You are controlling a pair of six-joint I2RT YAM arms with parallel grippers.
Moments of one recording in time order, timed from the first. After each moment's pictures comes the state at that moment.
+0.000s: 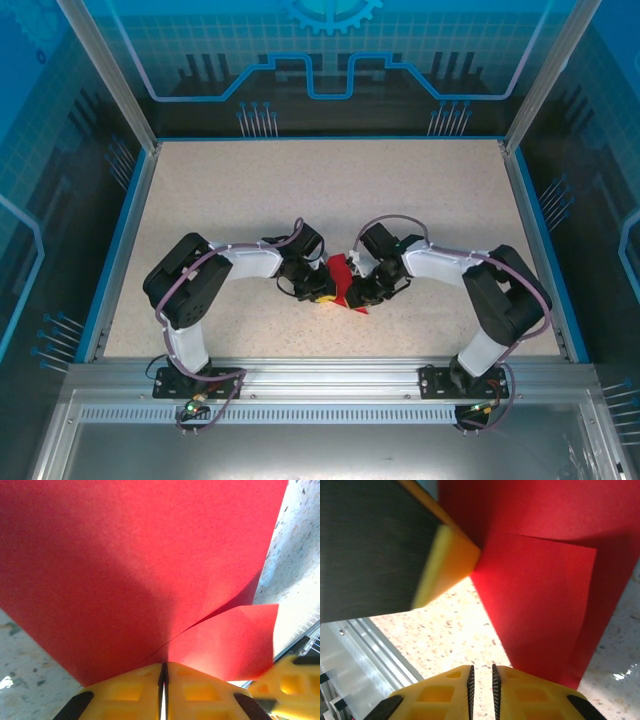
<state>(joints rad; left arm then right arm) -0.65 1.84 0.95 -0.31 0.58 -0.88 0.60 1.66 0.87 -0.62 -0.59 0.30</state>
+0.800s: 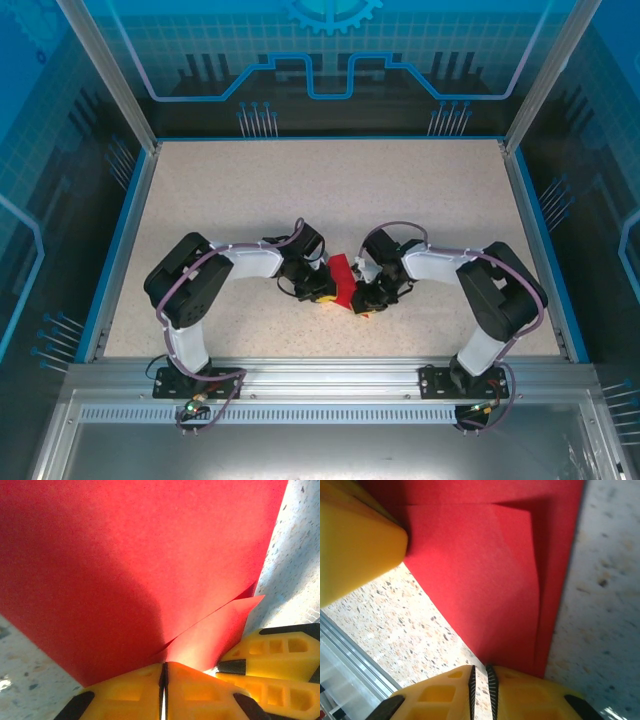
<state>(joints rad) -0.65 1.85 0.95 -0.32 0.59 -0.88 0.58 1.67 0.81 -0.60 -0.55 0.33</state>
